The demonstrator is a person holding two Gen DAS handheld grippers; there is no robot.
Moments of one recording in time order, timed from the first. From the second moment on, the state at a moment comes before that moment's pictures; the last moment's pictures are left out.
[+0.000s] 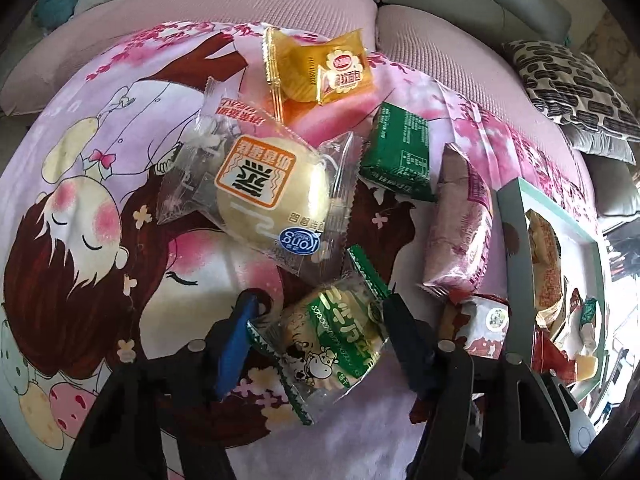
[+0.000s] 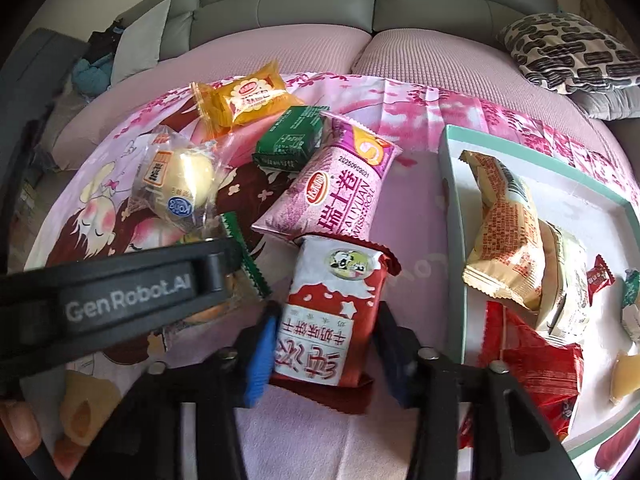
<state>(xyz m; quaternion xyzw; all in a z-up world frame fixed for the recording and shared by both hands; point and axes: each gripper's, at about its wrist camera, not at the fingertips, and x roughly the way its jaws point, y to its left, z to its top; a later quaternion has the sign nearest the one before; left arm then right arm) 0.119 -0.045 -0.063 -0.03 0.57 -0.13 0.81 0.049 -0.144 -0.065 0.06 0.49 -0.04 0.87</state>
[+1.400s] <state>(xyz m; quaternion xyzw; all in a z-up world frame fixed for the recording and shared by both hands) 0.095 -0.041 0.024 -0.06 0.47 -0.18 0.86 0.016 -0.179 0.001 0.11 0.40 -0.04 0.91</state>
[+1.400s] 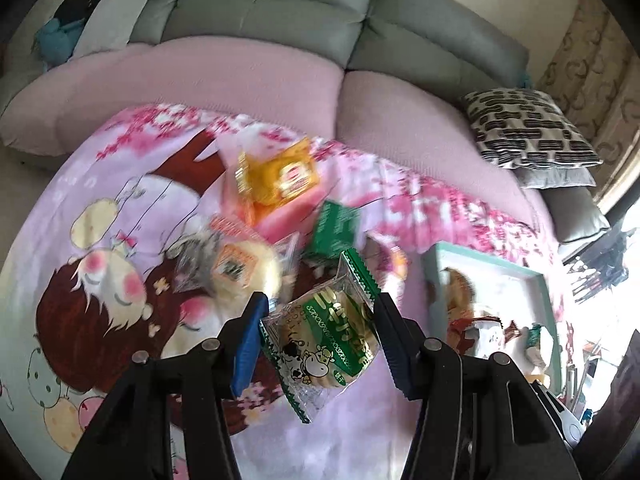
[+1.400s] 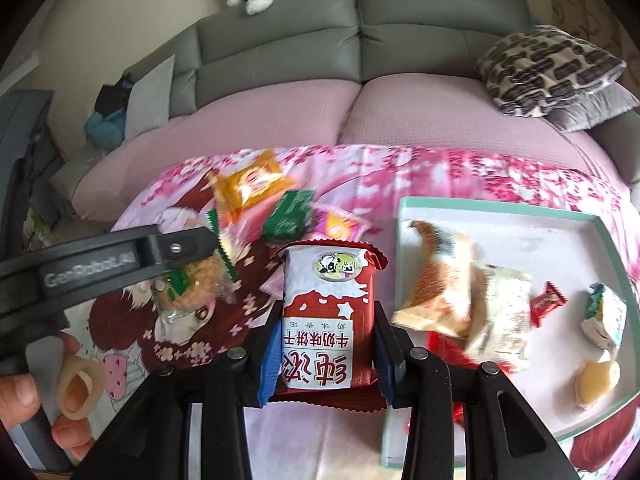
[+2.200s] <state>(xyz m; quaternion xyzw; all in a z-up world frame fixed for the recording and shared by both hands) 0.041 -0.187 0.054 0.01 0.44 -0.31 0.85 -0.077 -0.376 0.024 0.24 0.34 -0.25 0.88</state>
